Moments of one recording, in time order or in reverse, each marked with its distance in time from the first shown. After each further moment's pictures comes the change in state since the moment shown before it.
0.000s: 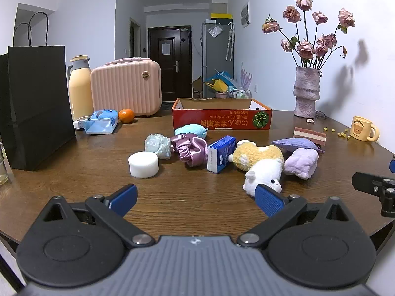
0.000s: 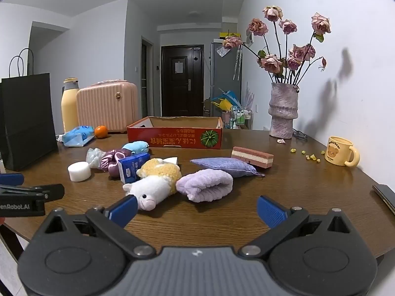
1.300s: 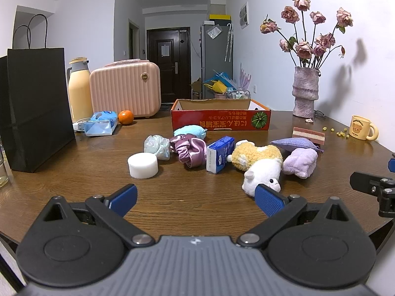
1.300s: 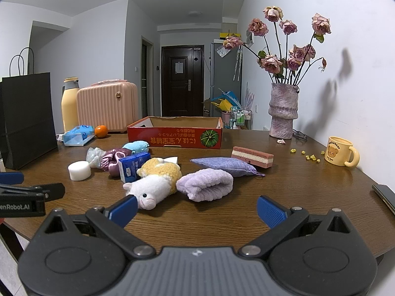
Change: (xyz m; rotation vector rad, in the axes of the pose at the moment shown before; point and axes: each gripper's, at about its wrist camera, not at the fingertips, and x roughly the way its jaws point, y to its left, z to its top) left arm -0.004 -0.003 -0.001 0.007 -0.008 -0.002; right arm -0.001 0.001 -0.001 -0.003 0.000 -0.002
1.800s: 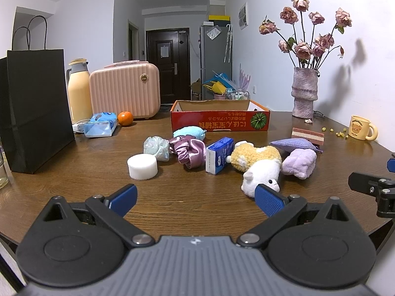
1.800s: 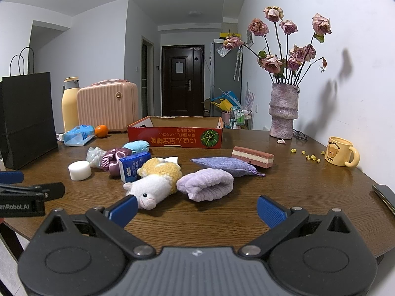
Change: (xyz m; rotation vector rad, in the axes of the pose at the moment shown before) left arm 0.000 0.000 0.001 0.003 -0.003 -0.001; right arm 0.000 0.000 0.000 -0.001 0.000 0.000
